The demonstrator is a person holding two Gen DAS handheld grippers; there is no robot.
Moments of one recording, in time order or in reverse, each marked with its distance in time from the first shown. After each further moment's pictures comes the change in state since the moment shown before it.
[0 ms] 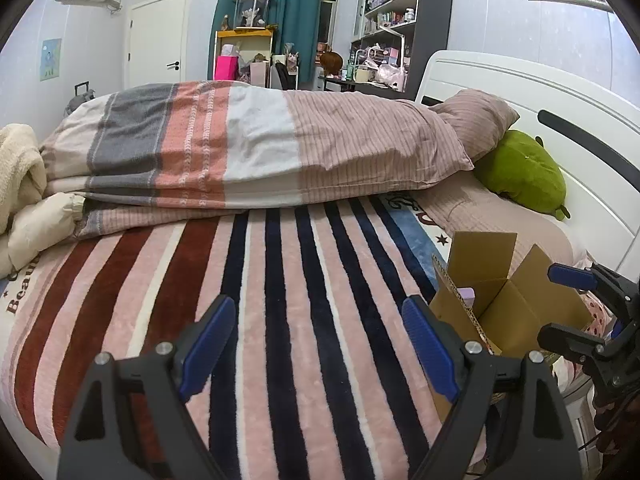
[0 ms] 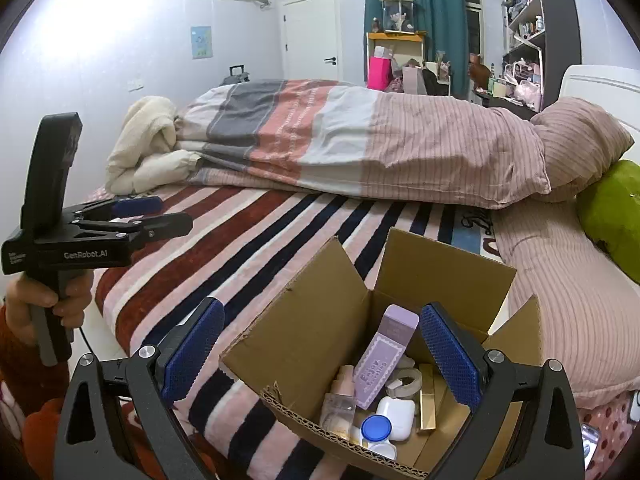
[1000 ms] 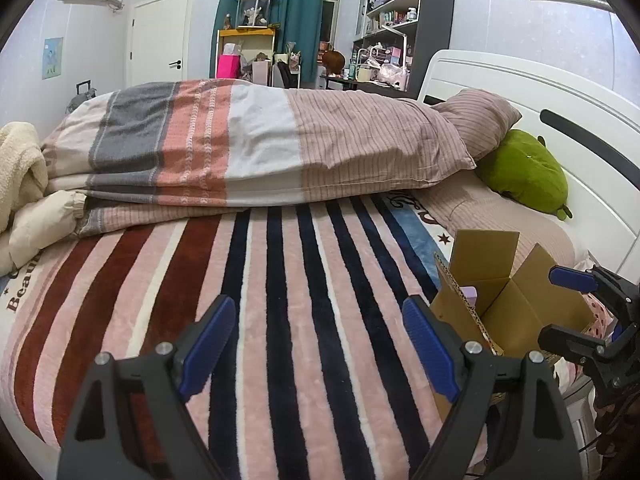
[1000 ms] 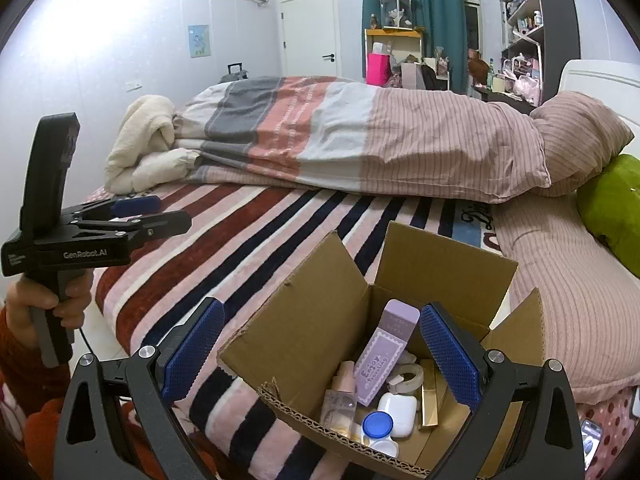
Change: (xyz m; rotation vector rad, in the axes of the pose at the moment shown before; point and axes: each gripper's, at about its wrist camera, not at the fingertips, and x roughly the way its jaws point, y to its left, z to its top) left arm 0.002 0.001 -0.002 -0.006 0.003 0.001; right arm -0.002 0.006 -0.004 0.017 0.005 -0.012
